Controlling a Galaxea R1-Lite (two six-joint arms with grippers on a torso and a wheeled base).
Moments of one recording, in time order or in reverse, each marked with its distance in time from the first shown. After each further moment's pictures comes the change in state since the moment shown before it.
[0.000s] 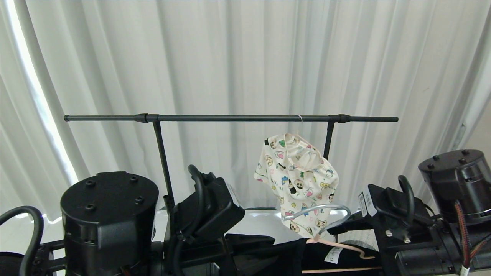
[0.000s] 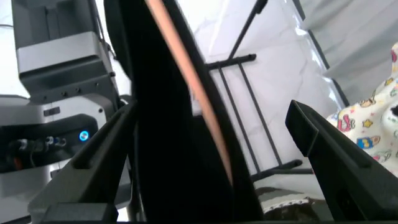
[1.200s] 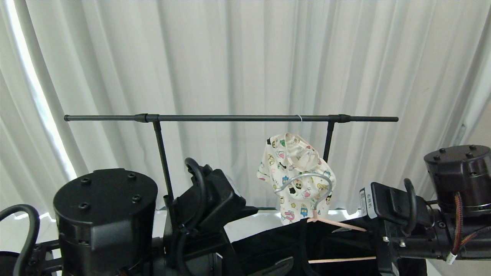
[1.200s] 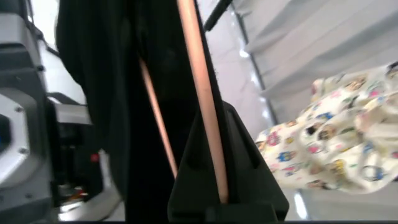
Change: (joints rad) left arm -0.016 -0.003 -0.013 -0.001 0.142 0.005; right arm -0.052 0.006 0.045 -0.176 -0.089 -0.247
